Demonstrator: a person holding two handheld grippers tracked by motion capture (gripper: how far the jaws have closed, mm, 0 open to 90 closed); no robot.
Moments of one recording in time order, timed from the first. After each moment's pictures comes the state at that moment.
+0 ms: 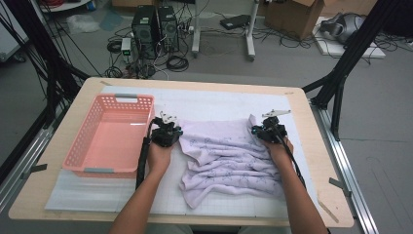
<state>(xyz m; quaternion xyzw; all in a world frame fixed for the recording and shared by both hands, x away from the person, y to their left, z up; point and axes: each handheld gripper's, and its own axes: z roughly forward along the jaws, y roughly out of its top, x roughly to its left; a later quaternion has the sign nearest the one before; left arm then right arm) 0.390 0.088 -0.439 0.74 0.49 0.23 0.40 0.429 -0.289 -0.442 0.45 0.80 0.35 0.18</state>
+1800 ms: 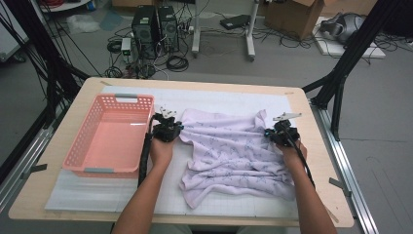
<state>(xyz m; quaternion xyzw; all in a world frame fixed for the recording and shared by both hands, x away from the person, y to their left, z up) 0.406 0.085 -0.439 0.72 0.51 0.22 0.43 0.416 -0.332 -0.438 0.48 0.78 0.32 0.24</state>
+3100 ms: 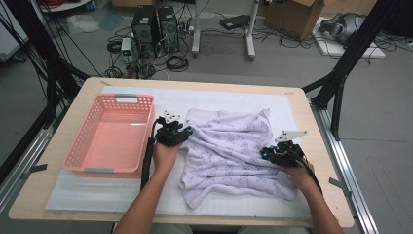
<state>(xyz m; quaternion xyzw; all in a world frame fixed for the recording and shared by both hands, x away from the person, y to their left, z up) 0.387 0.073 -0.434 0.72 0.48 0.20 0.46 0.355 -0.323 -0.438 0.36 0.85 0.34 0.18</state>
